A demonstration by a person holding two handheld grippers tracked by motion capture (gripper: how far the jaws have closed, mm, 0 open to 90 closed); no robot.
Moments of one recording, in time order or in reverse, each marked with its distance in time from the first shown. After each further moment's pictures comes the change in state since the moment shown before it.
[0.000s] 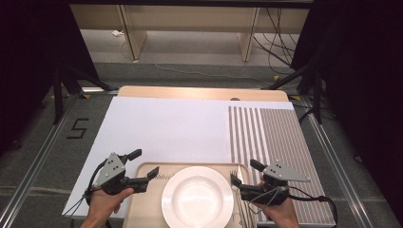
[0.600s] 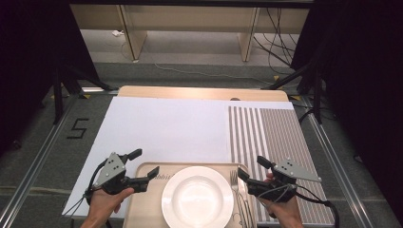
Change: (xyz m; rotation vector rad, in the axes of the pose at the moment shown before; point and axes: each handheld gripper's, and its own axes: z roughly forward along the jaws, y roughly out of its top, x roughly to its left) left arm 0.000 0.000 0.001 0.002 0.000 0.004; right arm -0.016 -0.001 -0.007 -0.072 -0.021 0.086
